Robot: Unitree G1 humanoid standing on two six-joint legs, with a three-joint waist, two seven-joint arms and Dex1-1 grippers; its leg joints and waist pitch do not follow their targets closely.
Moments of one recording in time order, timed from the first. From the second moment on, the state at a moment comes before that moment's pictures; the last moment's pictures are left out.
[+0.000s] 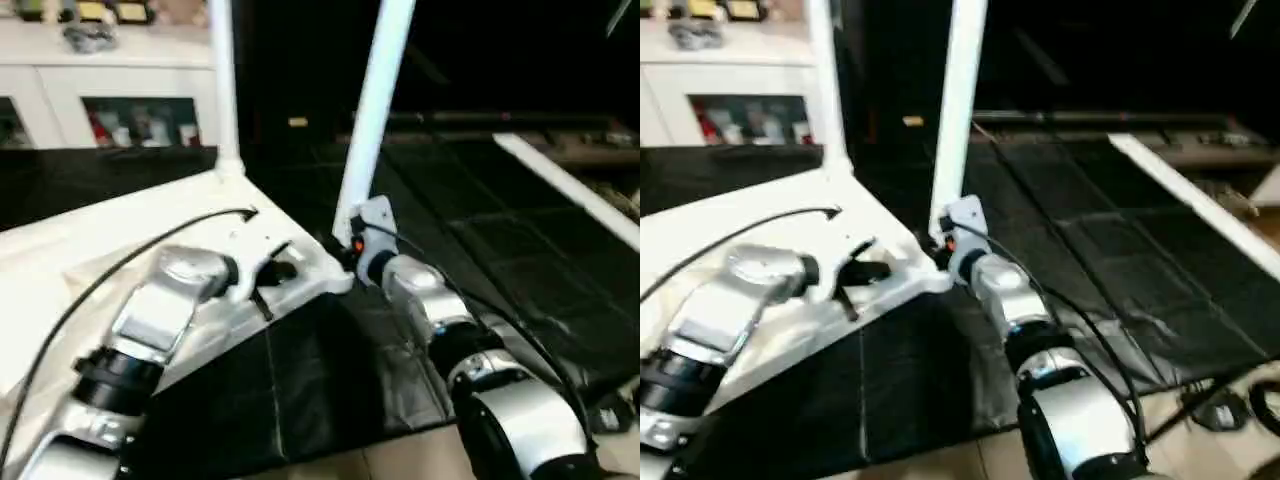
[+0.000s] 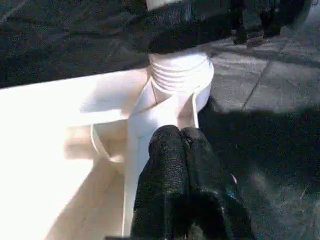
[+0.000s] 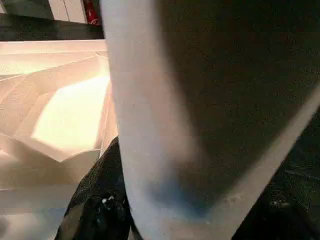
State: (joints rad) left arm -0.51 0.42 -0.25 0.03 0.07 0.76 -0.84; right arm -0.79 0.03 0.06 1.09 0.14 -0.06 0.40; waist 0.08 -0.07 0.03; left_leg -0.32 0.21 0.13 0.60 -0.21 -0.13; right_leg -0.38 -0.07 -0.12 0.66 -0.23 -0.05
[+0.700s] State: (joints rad) left arm -0.51 0.38 -0.29 0.00 0.07 0.81 -0.76; right arm -0.76 0.02 0.03 1.12 0.14 -0.06 0.46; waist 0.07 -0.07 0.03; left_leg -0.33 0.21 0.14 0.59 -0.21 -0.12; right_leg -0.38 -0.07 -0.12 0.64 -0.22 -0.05
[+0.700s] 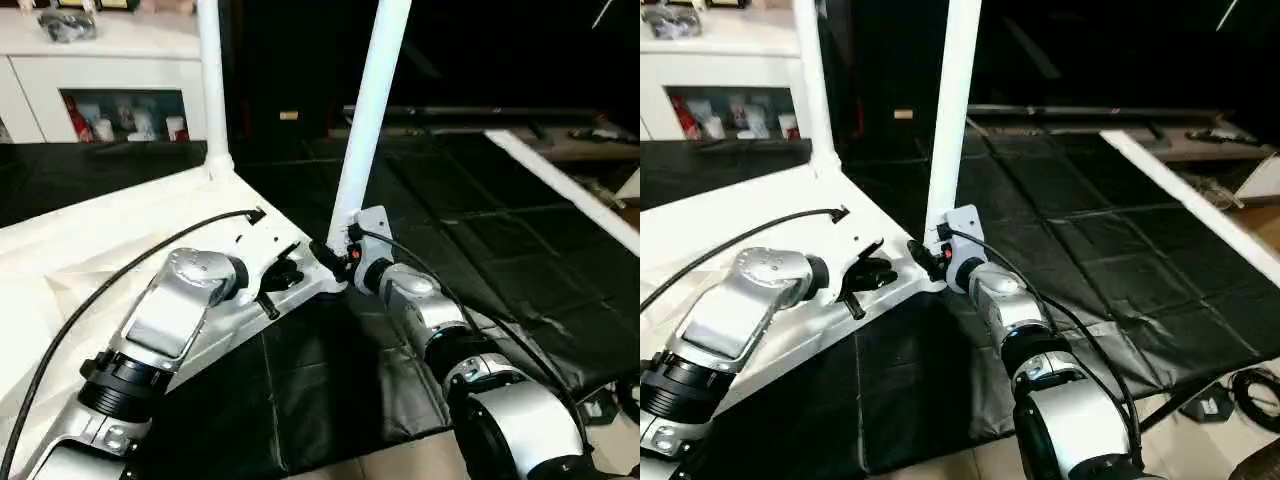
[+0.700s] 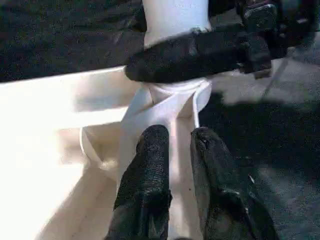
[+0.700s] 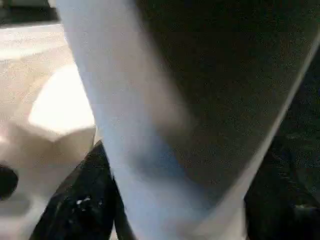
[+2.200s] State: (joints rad) left arm -0.47 0.43 -0.34 0.03 0.02 0.79 -0.78; right arm -0.33 -0.33 0.10 0.32 0.23 0.28 0.95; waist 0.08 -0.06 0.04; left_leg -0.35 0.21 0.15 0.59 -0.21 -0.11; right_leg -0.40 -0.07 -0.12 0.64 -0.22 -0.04
